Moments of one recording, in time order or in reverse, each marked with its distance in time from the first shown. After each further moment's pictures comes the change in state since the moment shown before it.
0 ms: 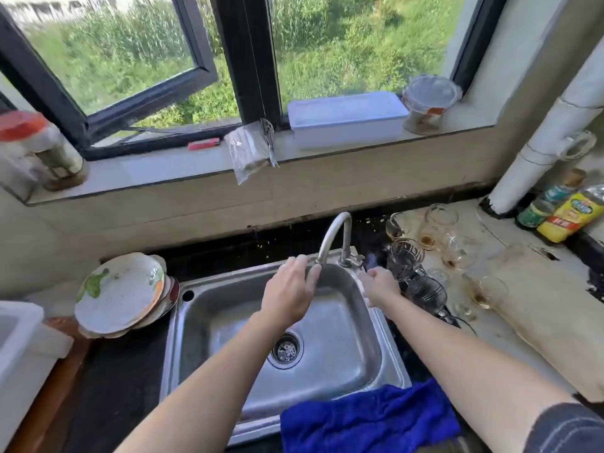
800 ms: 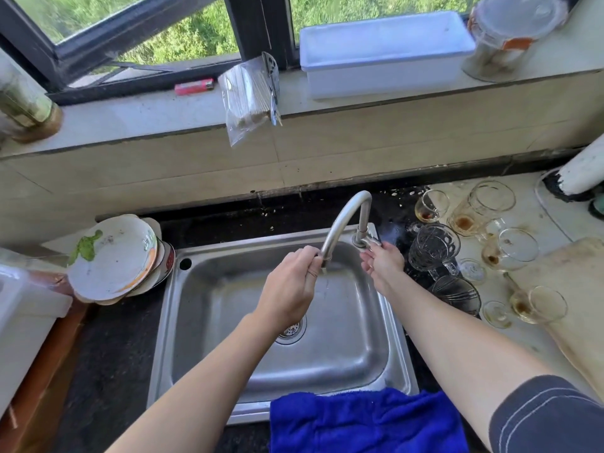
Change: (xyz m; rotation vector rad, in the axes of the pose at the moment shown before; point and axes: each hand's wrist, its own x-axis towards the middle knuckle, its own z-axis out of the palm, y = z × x) left_hand 0.022 -0.013 0.031 -0.109 0.044 0.027; right_hand 0.099 0.018 0.046 0.733 -0.026 0.293
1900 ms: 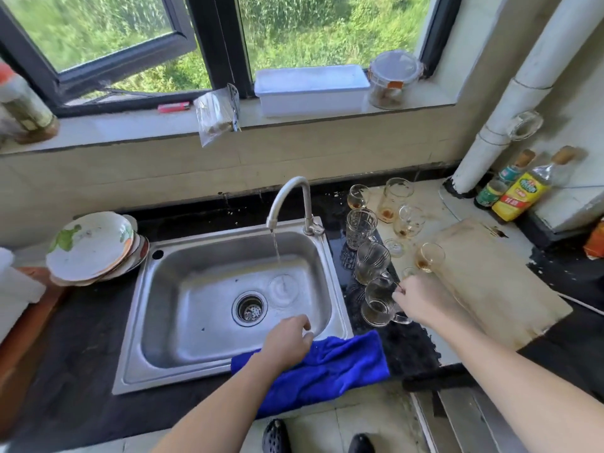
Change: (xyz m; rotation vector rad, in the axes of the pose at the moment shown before) left_hand -0.137 0.030 0.115 0.155 -0.386 -0.224; right_hand -0.156 -0.037 -0.227 -1.669 0.093 -0.522
